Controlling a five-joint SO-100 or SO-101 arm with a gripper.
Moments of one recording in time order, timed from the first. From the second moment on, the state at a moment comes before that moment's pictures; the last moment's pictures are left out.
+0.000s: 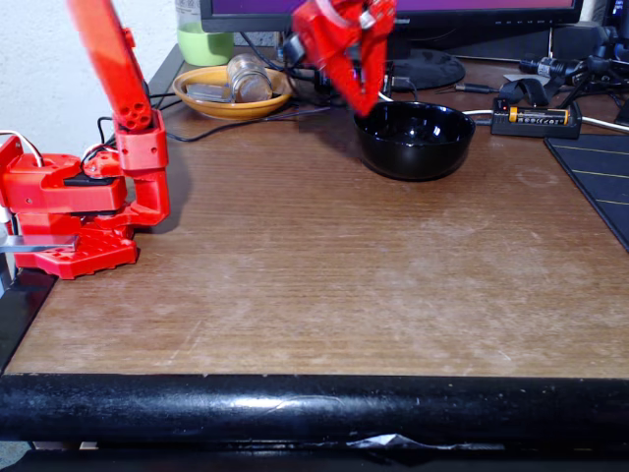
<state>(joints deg) -11.8 113.1 100.6 70.0 -19.6</state>
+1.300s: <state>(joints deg) -4.6 189.9 156.4 78.7 -13.7</state>
